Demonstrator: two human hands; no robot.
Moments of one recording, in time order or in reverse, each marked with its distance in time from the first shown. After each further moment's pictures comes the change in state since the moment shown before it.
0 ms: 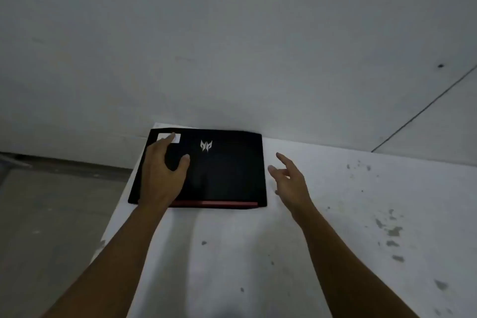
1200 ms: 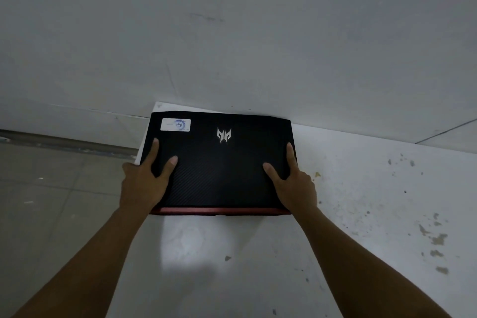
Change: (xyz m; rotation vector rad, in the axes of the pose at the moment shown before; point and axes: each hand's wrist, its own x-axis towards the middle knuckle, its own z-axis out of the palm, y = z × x) left_hand 0.062 -0.139 0.002 0.391 -0.361 -0.486; right_hand 0.075 0.049 0.093 -0.696 -0.022 0.062
